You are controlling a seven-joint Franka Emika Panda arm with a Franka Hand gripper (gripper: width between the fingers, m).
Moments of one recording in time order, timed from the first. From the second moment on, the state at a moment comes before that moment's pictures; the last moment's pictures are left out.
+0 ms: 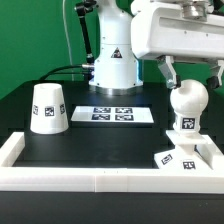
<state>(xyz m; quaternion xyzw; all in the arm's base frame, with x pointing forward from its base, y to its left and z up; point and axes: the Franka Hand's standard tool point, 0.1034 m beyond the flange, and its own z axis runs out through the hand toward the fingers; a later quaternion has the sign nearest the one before) 0.604 0.101 0.148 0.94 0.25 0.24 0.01</state>
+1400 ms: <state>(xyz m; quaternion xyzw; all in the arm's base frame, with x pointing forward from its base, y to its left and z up) 0.592 0.102 0.124 0.96 0.26 0.03 -0.02</state>
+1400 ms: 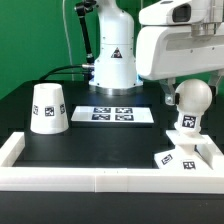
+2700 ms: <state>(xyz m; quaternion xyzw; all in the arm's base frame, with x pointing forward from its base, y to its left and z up) 0.591 0.103 0.124 0.99 -0.12 0.02 -0.03</state>
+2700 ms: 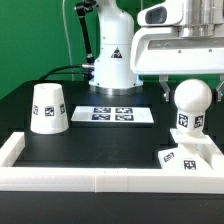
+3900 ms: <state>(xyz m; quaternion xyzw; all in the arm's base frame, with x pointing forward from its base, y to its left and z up) 0.589 0.124 0.124 0.80 -0.59 -0.03 -0.07</state>
